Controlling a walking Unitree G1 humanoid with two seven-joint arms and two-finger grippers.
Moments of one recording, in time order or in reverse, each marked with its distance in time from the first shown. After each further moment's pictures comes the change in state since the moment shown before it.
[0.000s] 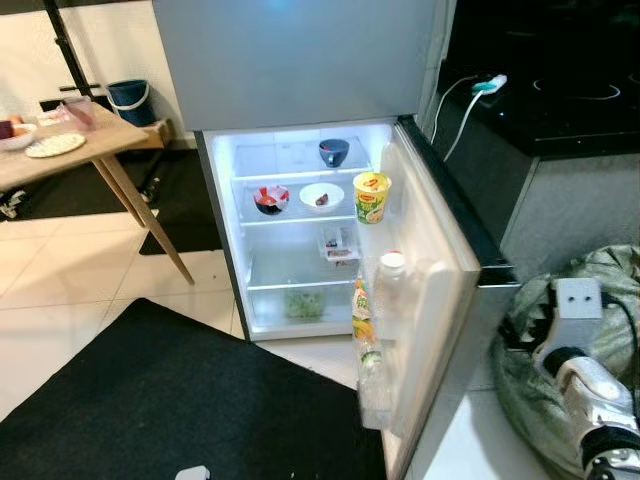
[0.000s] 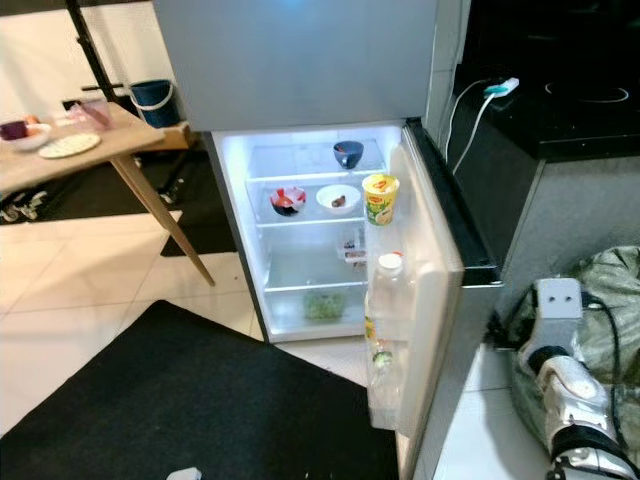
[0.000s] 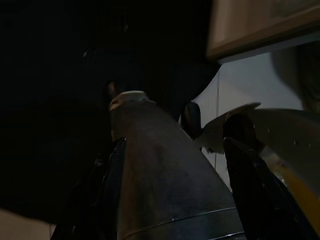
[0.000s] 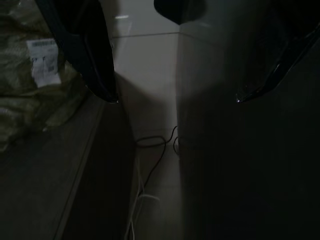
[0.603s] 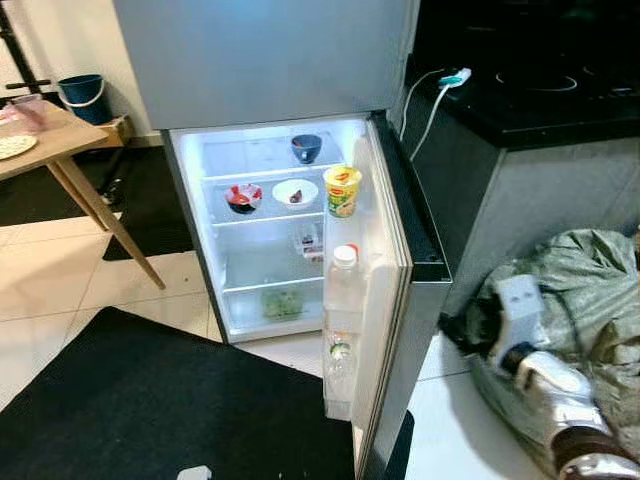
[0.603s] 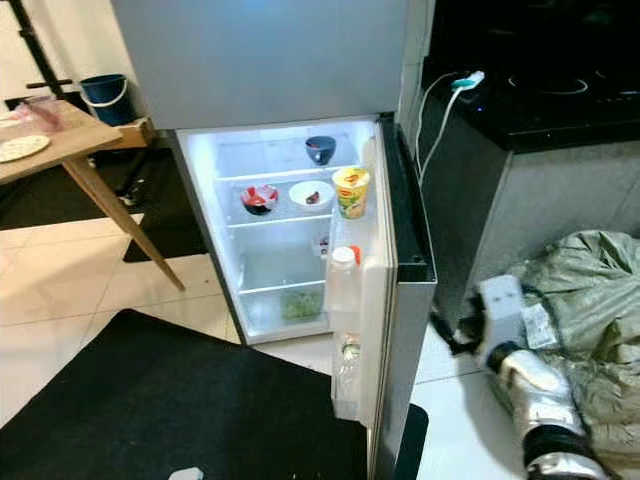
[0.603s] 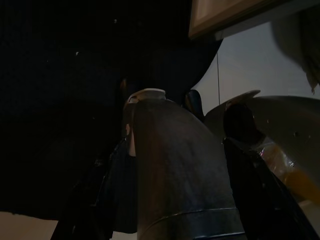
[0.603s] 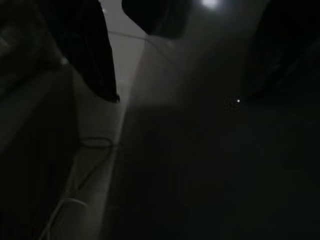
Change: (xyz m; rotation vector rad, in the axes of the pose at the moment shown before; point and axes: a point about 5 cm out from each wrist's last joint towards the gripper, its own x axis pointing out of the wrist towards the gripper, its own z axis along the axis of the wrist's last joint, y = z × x) left arm 0.000 -0.001 -0.001 0.018 0.011 -0.004; right arm 0.010 0.064 -0.003 -0.080 0.007 0.366
